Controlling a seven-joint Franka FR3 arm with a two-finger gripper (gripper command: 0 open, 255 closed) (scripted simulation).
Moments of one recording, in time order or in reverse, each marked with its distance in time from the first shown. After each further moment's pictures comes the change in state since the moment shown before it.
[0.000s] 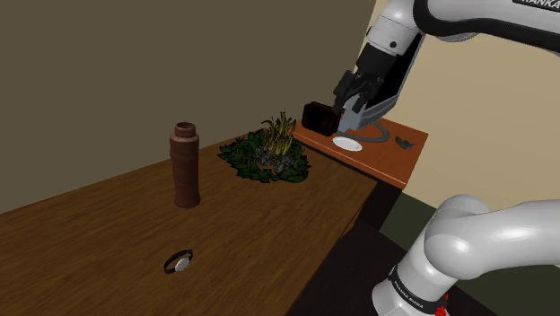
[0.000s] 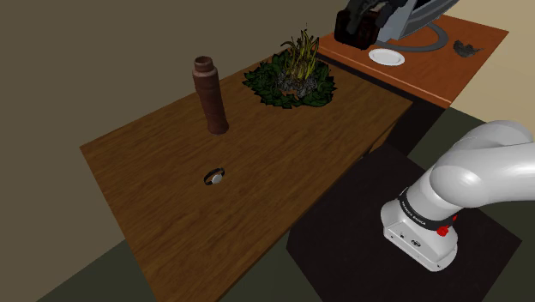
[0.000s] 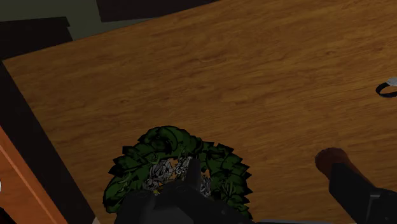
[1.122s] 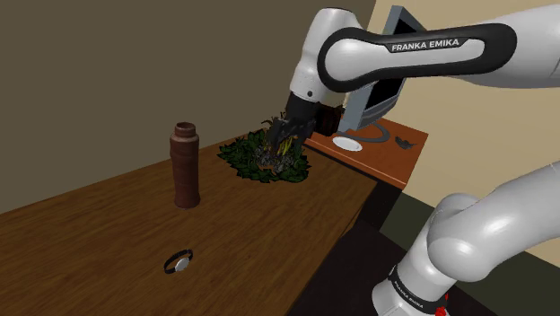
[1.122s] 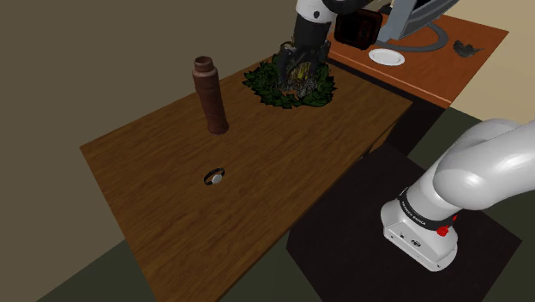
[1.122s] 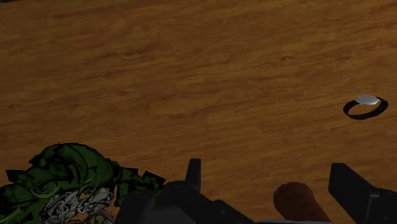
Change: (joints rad) arm 0.080 0.353 0.153 -0.050 0.125 0.299 0.095
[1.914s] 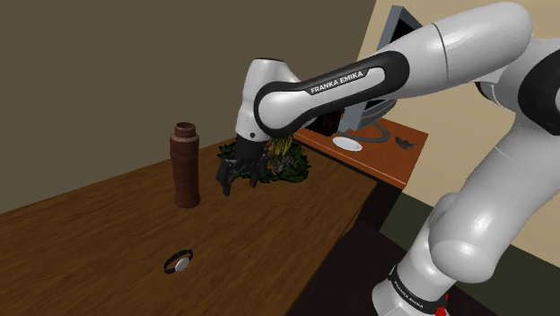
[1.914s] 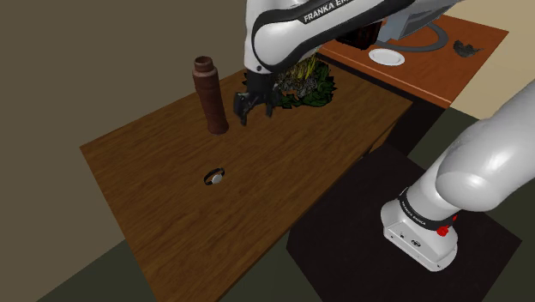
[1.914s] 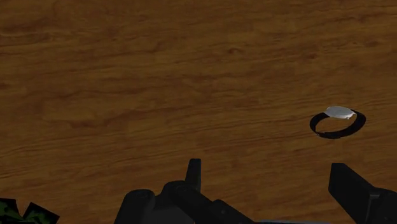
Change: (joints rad) arm 0.060 0.395 0.121 0.109 0.027 0.217 0.085
